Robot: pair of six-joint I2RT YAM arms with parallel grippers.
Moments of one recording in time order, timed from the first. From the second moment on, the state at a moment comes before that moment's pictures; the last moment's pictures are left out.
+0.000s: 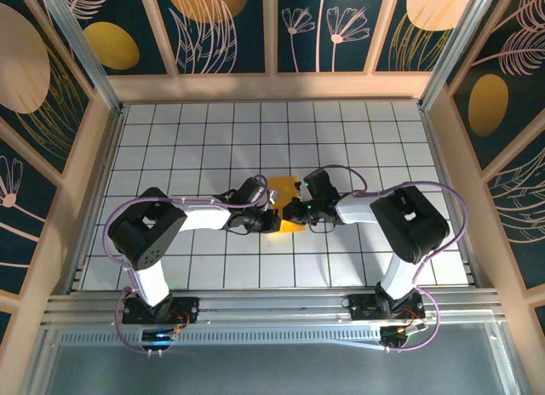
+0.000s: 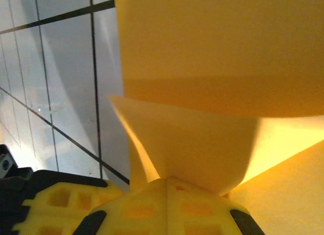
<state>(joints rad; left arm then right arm) -0.76 1.80 0.85 -0.03 0.40 -0.67 0.61 1.75 0.72 0.11 -0.51 0.74</state>
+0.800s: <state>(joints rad) -0.76 1.80 0.83 0.02 0.38 -0.67 0.45 1.77 0.75 0.08 -0.55 0.66</state>
